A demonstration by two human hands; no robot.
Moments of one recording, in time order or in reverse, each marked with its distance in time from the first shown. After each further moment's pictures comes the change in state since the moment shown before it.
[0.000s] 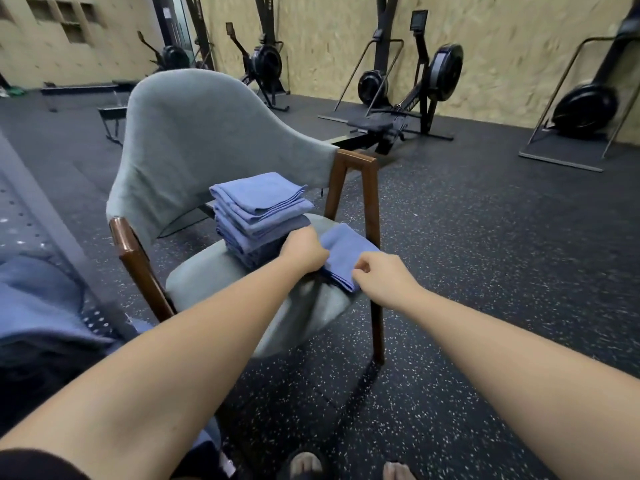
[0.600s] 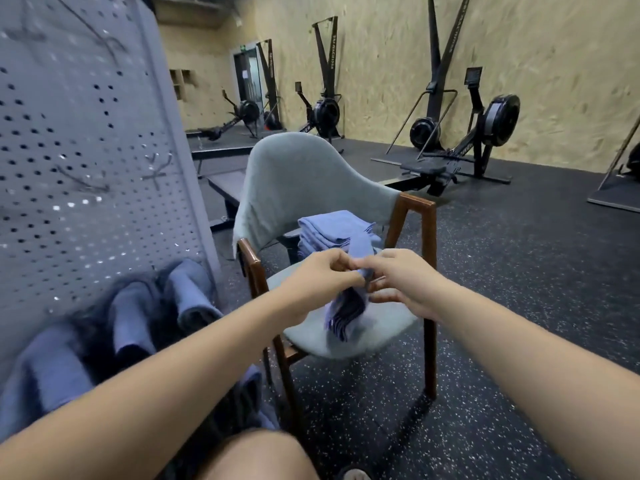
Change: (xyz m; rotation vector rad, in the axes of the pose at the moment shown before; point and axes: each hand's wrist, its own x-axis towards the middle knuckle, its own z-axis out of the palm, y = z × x) left_hand -0.184 -0.021 -0.145 -0.576 -0.052 0.071; right_hand -0.076 -0.136 -0.046 0.869 -0.279 -0.020
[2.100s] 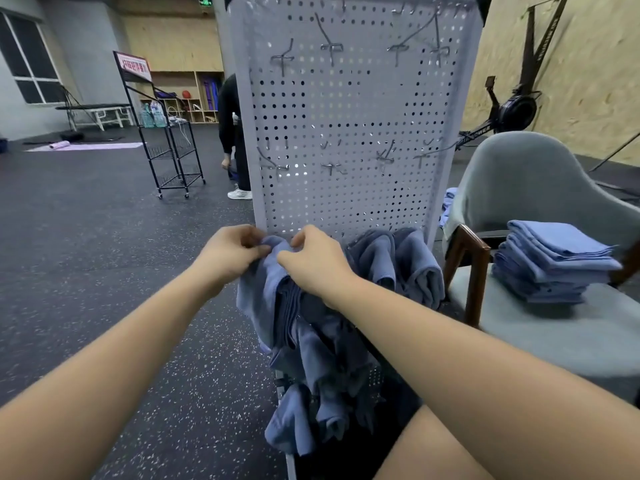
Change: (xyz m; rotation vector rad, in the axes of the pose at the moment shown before) left_hand -0.333 -0.125 -0.351 0.192 0.769 -0.260; right_hand -0.151 -0.082 0.438 -0.446 -0.387 -0.484
